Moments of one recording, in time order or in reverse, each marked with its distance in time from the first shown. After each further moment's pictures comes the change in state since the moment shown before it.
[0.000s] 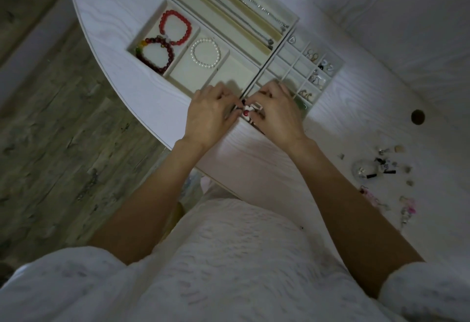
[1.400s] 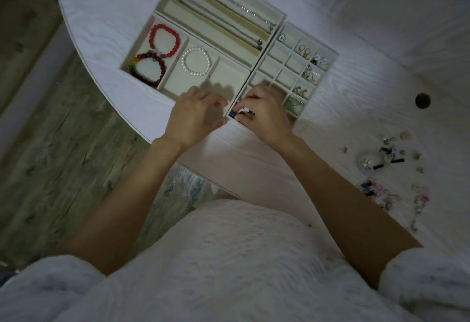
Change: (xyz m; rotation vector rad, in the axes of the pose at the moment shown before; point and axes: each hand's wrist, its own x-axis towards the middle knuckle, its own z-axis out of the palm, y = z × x) left_hand 0.009 -0.019 -0.024 0.035 -0.204 0.081; right_hand 0.004 -0.001 0.014 0.216 0.052 0.032
